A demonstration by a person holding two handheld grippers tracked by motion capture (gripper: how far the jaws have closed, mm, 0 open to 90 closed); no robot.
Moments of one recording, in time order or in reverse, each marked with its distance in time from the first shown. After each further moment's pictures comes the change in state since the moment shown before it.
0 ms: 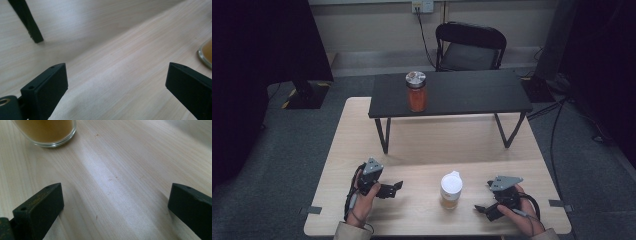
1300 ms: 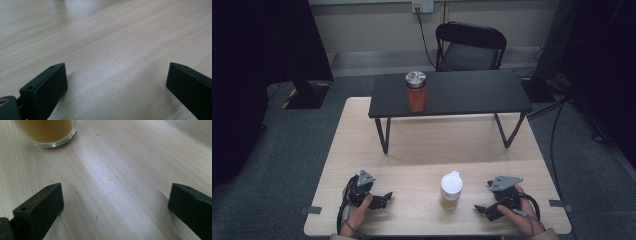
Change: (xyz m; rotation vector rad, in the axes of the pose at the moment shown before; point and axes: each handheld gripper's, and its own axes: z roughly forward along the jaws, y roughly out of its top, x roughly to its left) left arm -0.002 -0.029 -0.007 0.086 0.103 0.005; right arm 0.001 0.000 0.000 -0.001 -0.002 0.000
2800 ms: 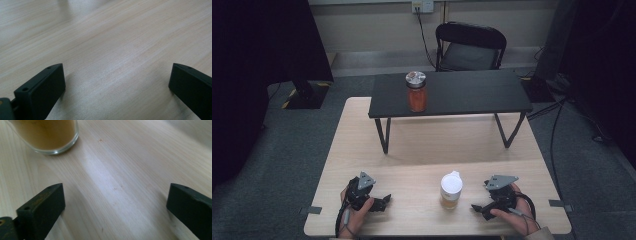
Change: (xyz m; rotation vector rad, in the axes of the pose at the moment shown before) left arm -0.006 -0.004 0.000 0.003 0.029 0.042; right arm 0.006 0.013 0.007 0.018 -0.001 0.002
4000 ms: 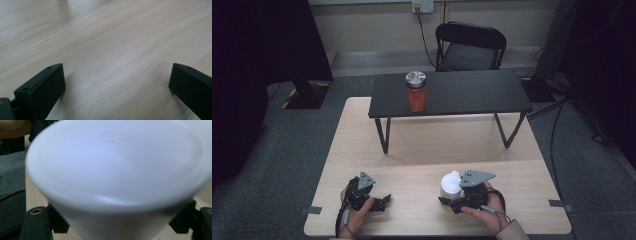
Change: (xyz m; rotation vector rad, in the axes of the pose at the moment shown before) left arm 0.001 0.000 0.000 0.001 -0.003 0.005; right arm 0.032 0.036 0.028 -0.260 0.128 -0.026
